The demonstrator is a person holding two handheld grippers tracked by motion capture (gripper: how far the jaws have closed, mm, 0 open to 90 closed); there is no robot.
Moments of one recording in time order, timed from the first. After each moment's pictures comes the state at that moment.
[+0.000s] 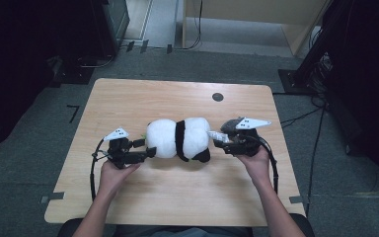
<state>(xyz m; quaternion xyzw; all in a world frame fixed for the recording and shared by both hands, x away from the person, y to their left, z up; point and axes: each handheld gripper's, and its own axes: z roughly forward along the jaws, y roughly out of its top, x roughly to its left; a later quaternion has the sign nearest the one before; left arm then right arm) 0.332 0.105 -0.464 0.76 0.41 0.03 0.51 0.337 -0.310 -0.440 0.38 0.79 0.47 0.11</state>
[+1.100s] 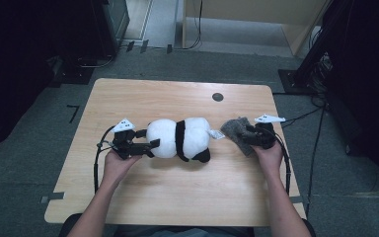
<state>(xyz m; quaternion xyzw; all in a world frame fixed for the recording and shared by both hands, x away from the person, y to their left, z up) 0.353 0.092 -0.459 0.77 0.39 0.06 0.50 0.380 -0.381 -0.490 0.49 0.76 0.39 0.17</state>
